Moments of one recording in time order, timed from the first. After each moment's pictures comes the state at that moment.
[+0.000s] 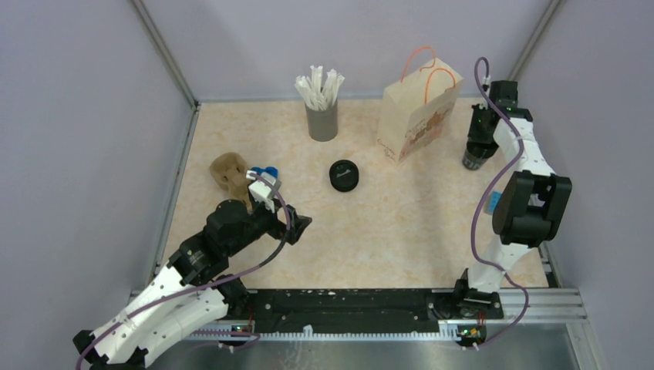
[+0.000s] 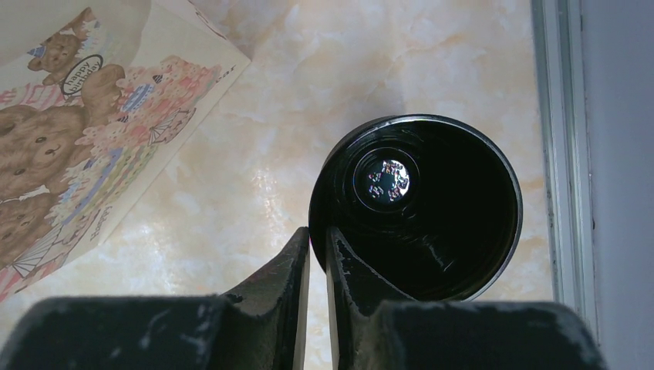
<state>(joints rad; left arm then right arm) -0.77 0.56 0.69 -0.43 -0.02 -0.24 -0.15 1.79 1.55 -0.64 0.01 0.05</state>
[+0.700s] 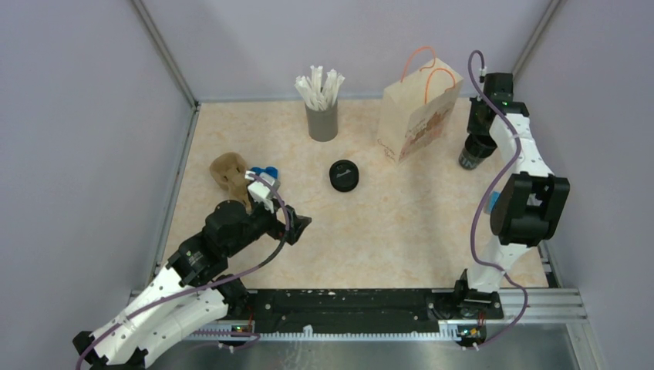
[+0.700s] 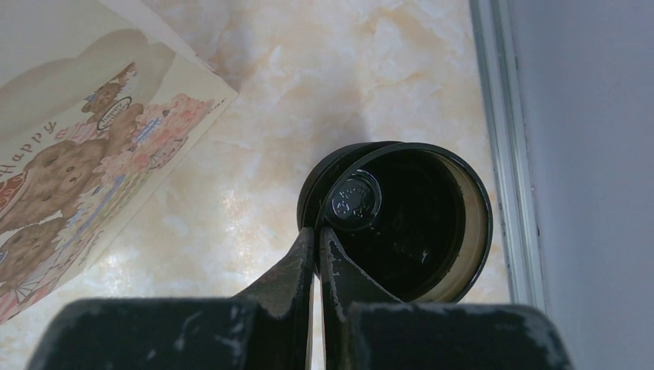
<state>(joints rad) -0.77 0.55 0.69 -0.43 -0.02 -0.24 -0.10 1.79 1.62 -0.65 0.12 0.02</state>
